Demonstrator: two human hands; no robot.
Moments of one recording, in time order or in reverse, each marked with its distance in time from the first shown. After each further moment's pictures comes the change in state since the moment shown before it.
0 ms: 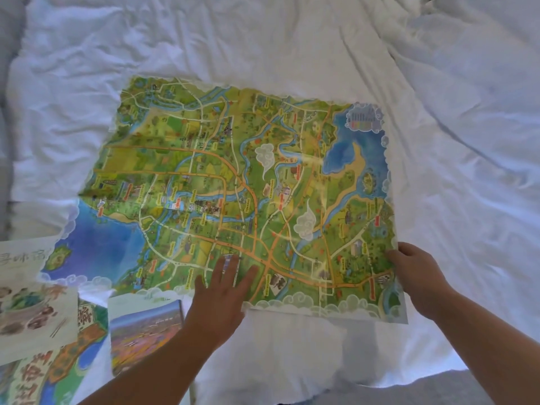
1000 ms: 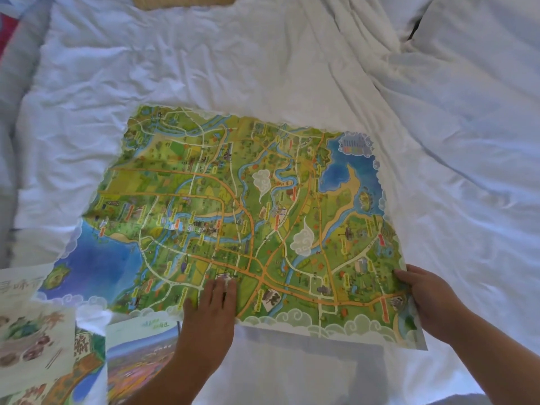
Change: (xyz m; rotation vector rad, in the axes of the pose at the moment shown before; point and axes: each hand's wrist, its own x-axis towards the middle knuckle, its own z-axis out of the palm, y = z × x) left_hand -0.007 0.000 -0.017 0.049 0.263 -0.102; right_hand -0.001 0.001 -0.023 0.341 -0.083 0.218
